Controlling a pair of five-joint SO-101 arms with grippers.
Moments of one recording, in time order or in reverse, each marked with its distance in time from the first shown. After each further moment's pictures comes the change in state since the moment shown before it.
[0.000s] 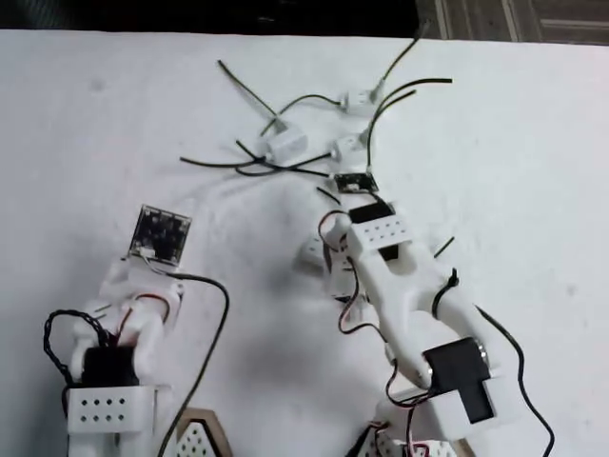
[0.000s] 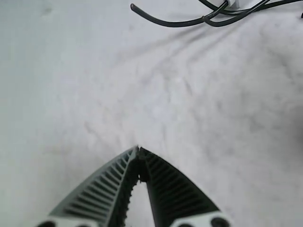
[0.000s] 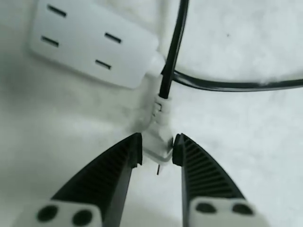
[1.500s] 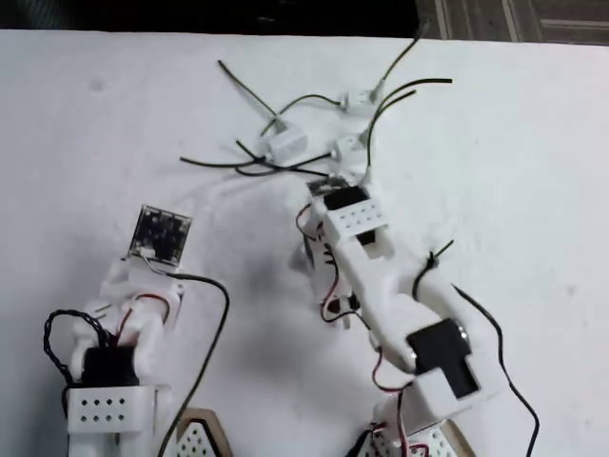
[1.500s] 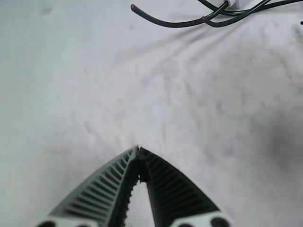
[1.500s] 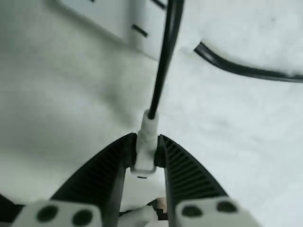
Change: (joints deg) left arm 0.0 0.0 0.0 0.0 0.0; right arm -3.7 5.1 -10.5 13.1 6.6
